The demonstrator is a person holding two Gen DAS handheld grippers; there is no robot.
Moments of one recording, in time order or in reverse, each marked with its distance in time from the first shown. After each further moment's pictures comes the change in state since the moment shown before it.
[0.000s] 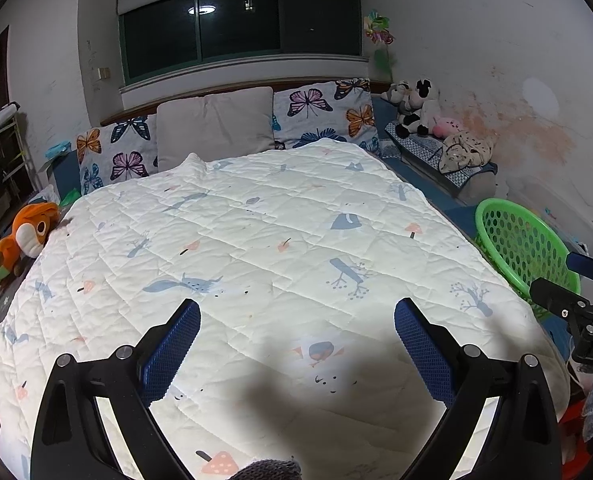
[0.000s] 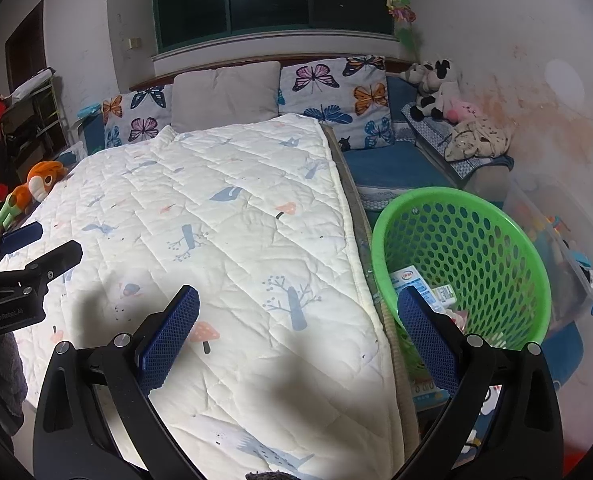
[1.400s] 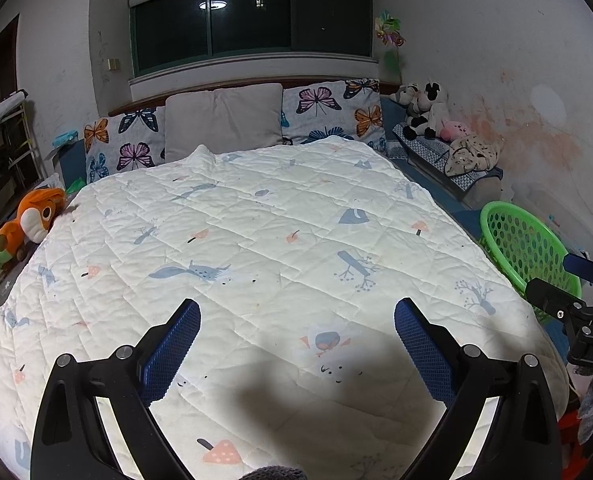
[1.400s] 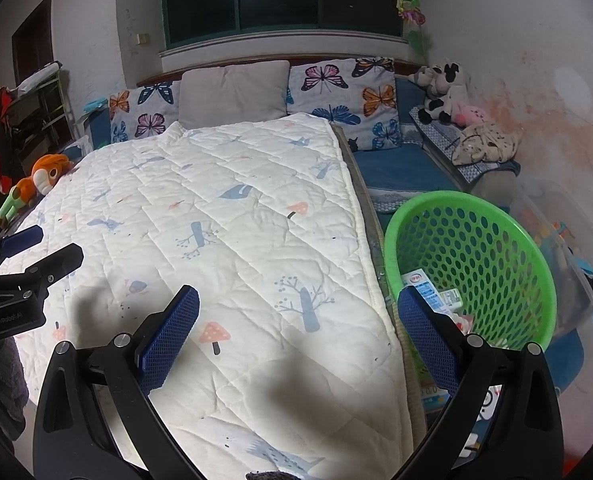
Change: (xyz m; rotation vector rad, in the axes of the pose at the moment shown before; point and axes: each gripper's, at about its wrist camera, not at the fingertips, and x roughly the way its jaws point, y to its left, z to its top) left arm -0.004 0.004 -0.010 -0.043 0.006 0.013; right arm 0.004 0.009 0.000 -0.024 0.000 0.018
